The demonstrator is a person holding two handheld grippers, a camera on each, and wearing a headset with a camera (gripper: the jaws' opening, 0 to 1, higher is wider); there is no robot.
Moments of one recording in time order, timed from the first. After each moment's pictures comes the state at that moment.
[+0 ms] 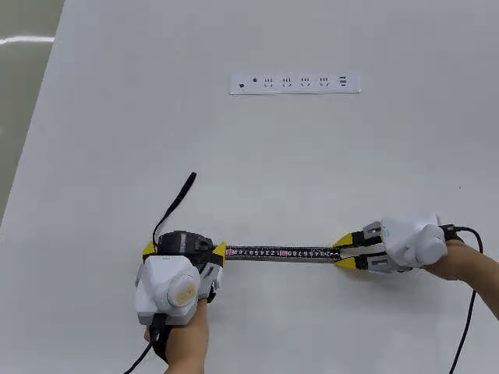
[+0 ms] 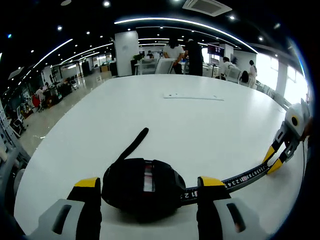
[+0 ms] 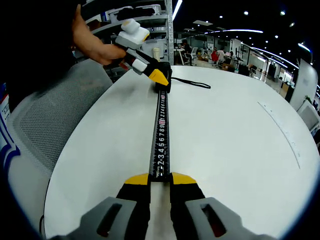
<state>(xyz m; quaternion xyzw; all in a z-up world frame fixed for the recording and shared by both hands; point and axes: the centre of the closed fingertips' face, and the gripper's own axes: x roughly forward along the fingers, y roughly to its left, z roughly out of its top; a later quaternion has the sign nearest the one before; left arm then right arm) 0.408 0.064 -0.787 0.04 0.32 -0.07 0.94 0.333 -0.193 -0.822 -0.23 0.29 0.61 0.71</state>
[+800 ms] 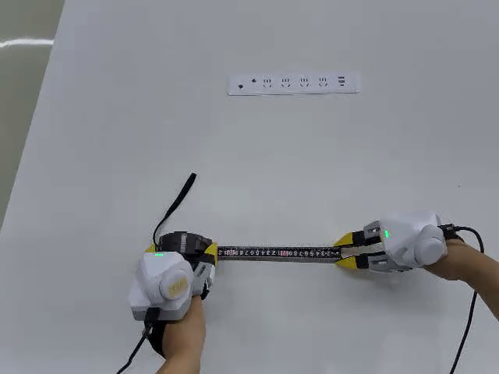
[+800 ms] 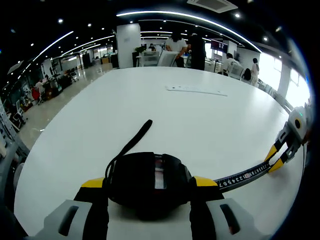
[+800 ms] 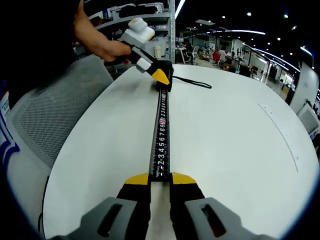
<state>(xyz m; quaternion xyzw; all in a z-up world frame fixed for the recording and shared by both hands) 0.407 0.071 -0.796 0.04 0.36 -0.06 0.93 0.333 -0.193 -0.821 -0.25 0.28 0.61 0.70</state>
